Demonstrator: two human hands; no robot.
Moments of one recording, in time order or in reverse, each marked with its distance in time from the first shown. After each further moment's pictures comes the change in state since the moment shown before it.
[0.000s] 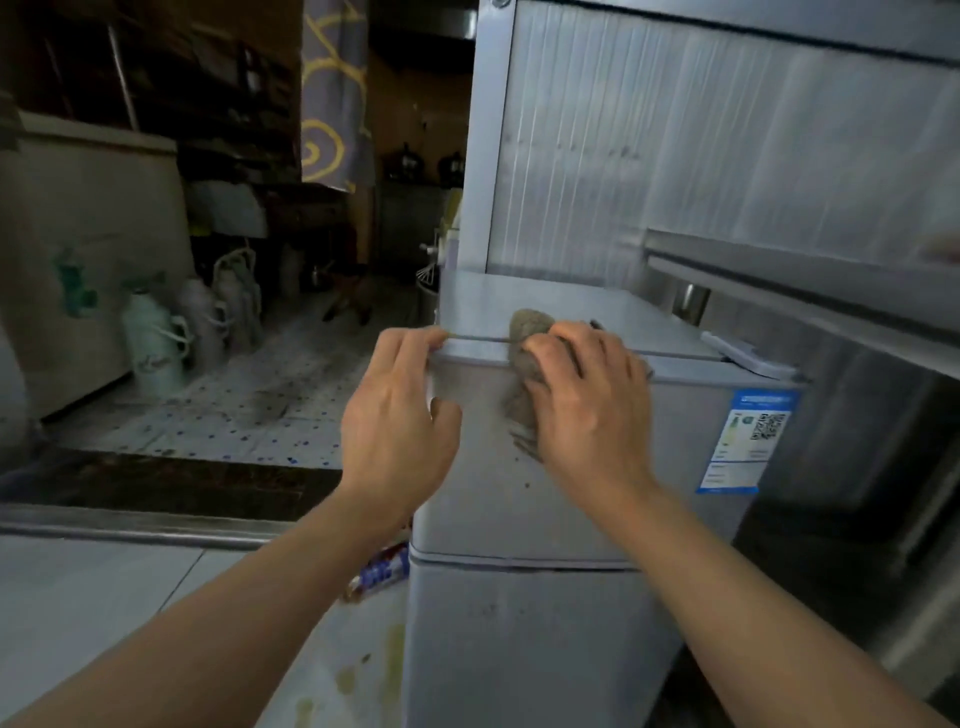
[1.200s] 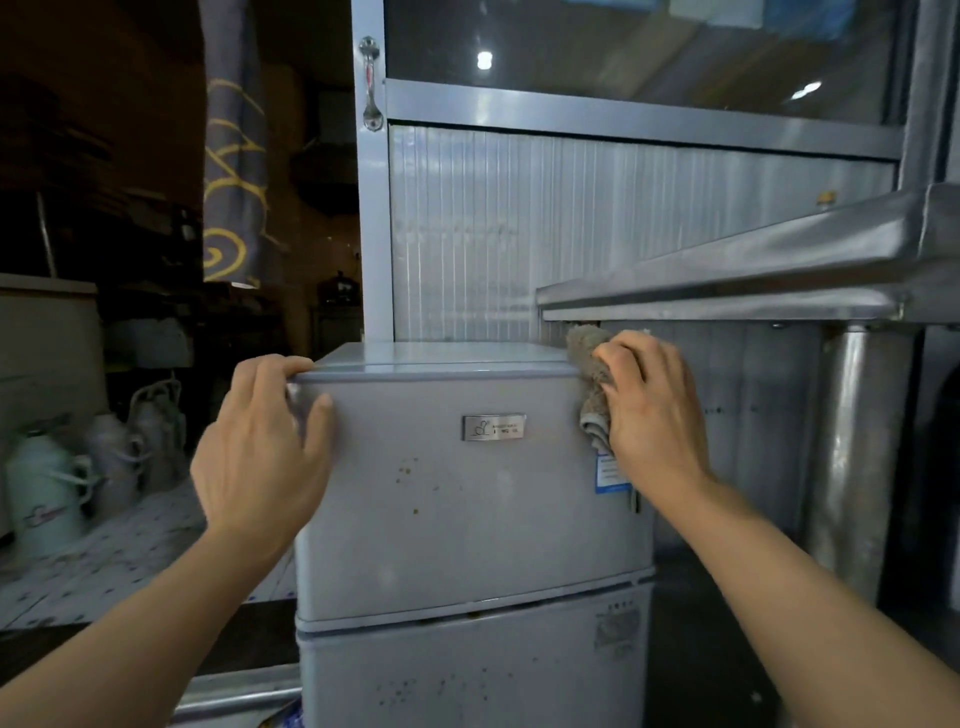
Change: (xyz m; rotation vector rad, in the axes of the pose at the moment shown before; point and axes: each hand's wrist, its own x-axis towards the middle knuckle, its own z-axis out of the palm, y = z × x) left_hand -0.003 -0.014 0.036 0.187 0.281 0.094; right_hand -0.054 0.149 -0.016 -0.187 0.172 0.127
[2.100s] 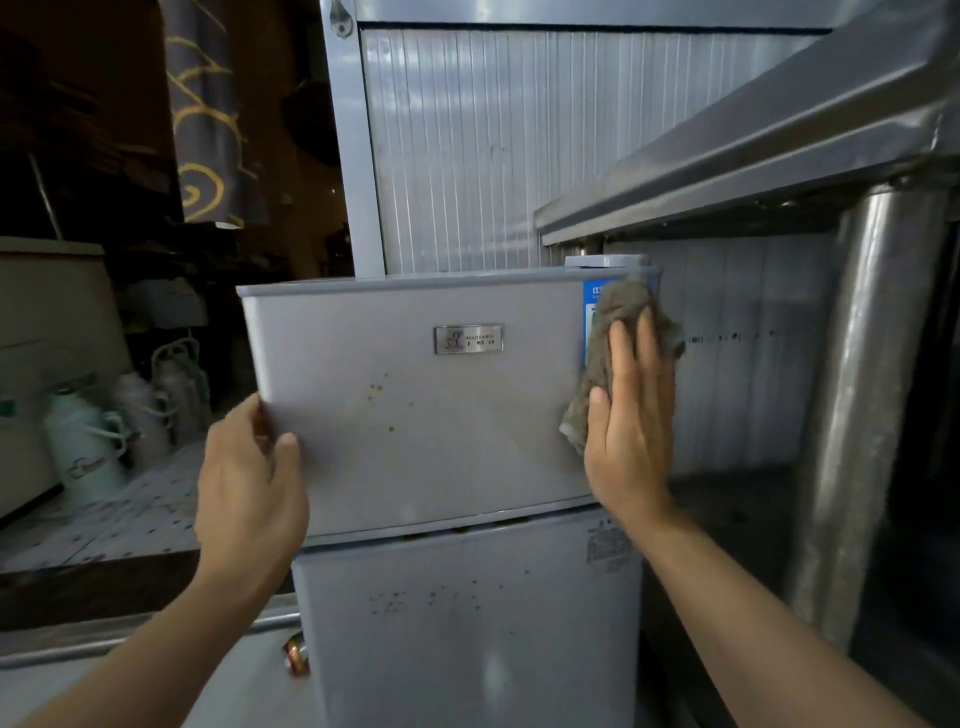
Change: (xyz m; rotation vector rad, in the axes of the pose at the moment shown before) left_hand -0.079 -0.014 0.014 -0.201 -0.157 -0.270; right_hand -0.096 -0.014 0.046 0.352 0.114 0.224
